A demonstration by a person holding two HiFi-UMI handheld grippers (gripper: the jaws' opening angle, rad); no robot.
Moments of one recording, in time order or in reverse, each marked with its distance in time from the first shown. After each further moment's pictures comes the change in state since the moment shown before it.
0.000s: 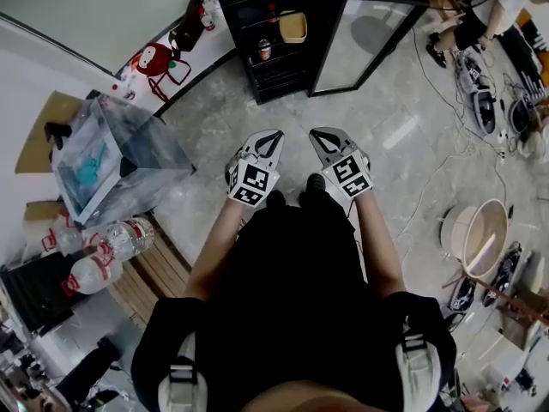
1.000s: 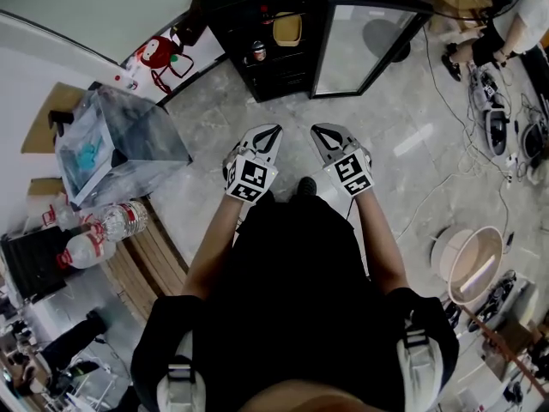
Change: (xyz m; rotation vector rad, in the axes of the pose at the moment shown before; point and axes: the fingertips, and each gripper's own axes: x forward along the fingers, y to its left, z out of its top) left arm 0.095 -0.021 0.066 -0.002 0.060 0.111; right arm -0.032 -0.116 -0.033 -0.026 -0.074 0.089
